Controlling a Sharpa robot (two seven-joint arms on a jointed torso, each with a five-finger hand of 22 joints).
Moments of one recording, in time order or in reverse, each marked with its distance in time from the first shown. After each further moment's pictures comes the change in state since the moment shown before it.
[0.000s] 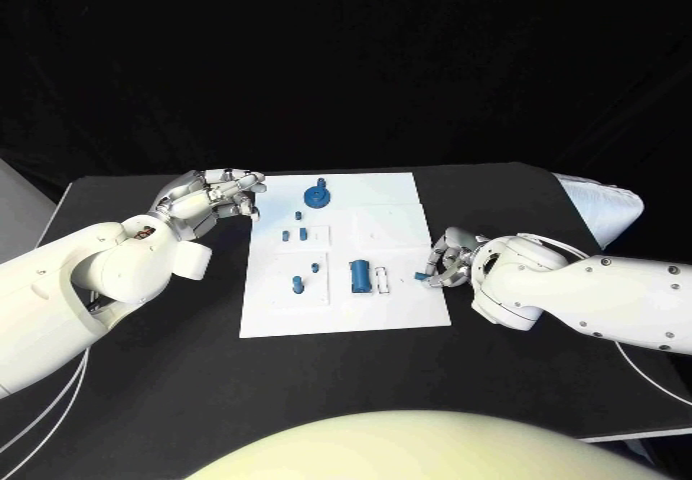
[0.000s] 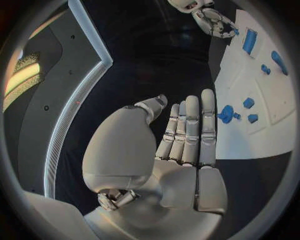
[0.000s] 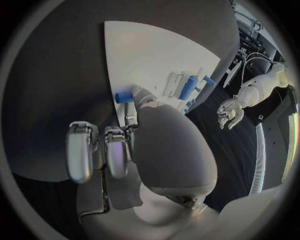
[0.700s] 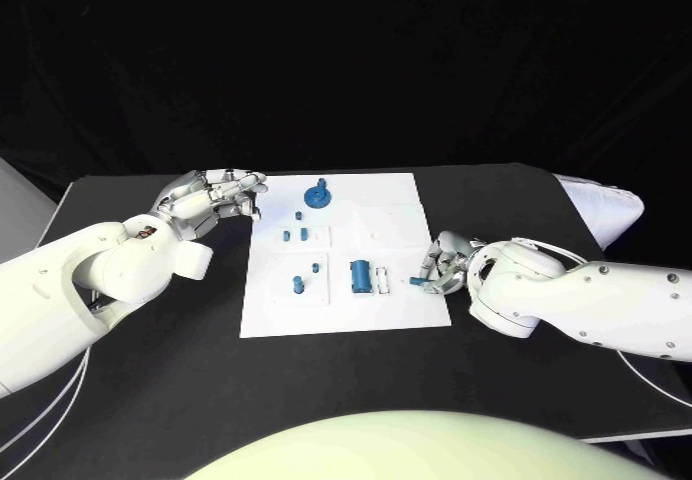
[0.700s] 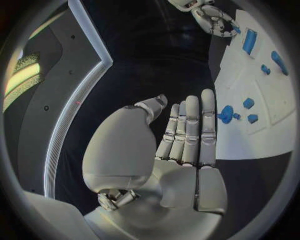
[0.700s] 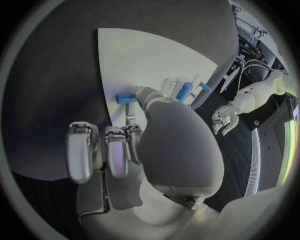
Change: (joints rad) left arm -0.001 -0.002 0.000 0.001 -0.001 0.000 0.000; left_hand 0.000 0.000 0.000 0.000 0.000 0.000 0.000 0.000 -0.001 0.000 0.000 0.000 0.000 0.000 0.000 0.000 0.000 0.000 0.000 0.000 0.000 -0.001; right arm -0.005 0.005 -0.005 0.031 -0.051 0.009 -0.002; right_hand -0.116 -0.076 0.180 -0.005 0.107 0.022 -0.015 0.009 -0.013 0.001 -0.009 0.000 0.000 -0.004 -0.004 0.000 0.001 -0.004 0.000 0.000 0.013 0.000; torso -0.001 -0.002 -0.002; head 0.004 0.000
